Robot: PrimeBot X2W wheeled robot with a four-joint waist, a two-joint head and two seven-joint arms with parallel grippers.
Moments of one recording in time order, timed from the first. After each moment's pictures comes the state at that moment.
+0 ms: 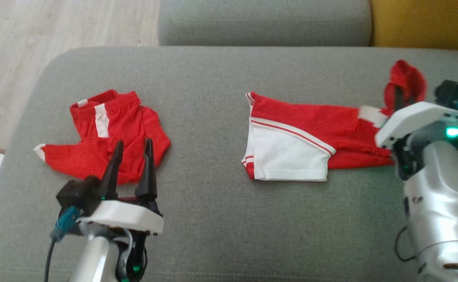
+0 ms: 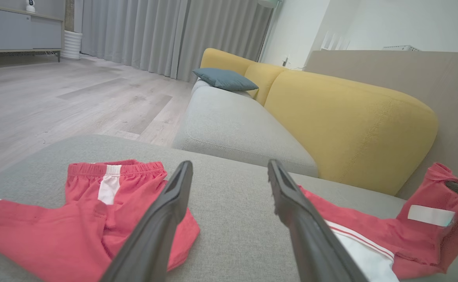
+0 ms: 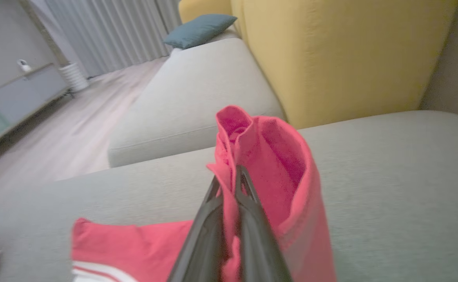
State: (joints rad) left arm -0.12 0.04 -0.22 0.19 -0.35 0.01 -0.26; right arm -0.71 -0.07 -0.29 0.93 0.01 0.13 0.01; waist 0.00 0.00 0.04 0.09
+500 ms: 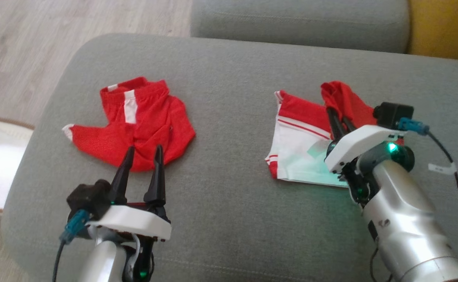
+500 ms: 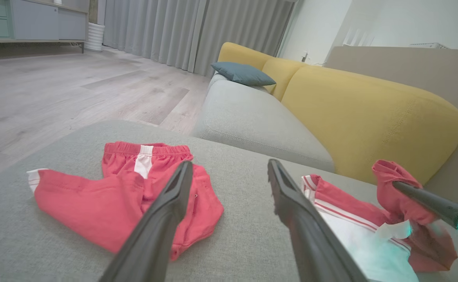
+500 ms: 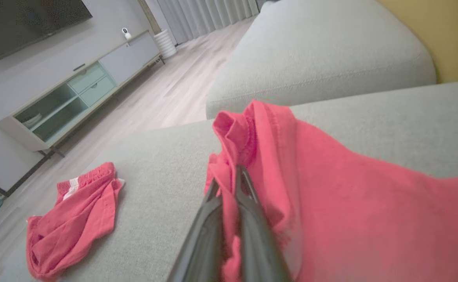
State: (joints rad) left arm -0.10 0.04 -0.25 0.19 -0.36 0.01 -0.26; right arm -0.62 -0.06 0.23 0.89 0.50 0.13 -0.03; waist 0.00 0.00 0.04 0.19
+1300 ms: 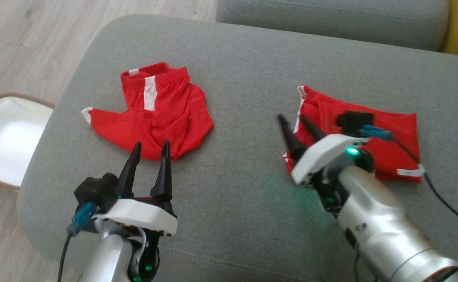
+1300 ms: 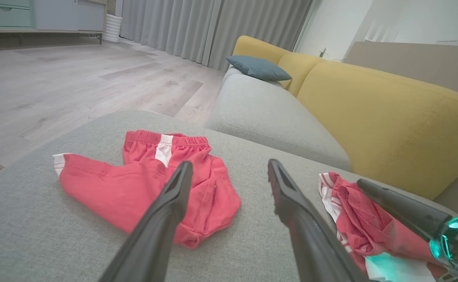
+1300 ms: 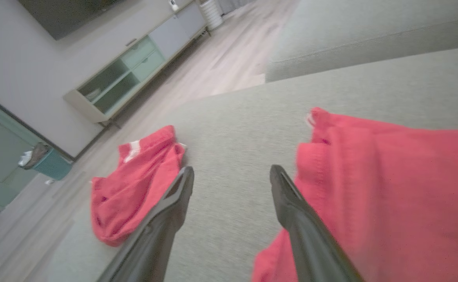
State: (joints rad) left arm -0.14 0.04 -0.29 0.22 -0.39 0.03 -0.26; right arm -0.68 -0.07 0.69 0.96 0.89 0.13 -0.15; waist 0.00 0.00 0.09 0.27
